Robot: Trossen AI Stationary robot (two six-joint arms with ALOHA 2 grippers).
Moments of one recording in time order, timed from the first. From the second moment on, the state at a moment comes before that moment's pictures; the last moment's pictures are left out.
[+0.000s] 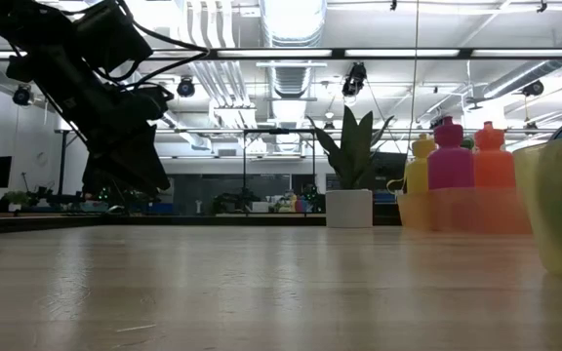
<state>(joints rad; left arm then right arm) 0.01 1.17 0.46 -0.20 -0.28 -0.55 0.98 1.90 1.43 -0.88 0.27 1.06</state>
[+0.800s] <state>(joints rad) 0.01 1.17 0.47 -0.13 -0.27 -0.56 0.98 1.44 1.44 -0.89 0.55 0.97</state>
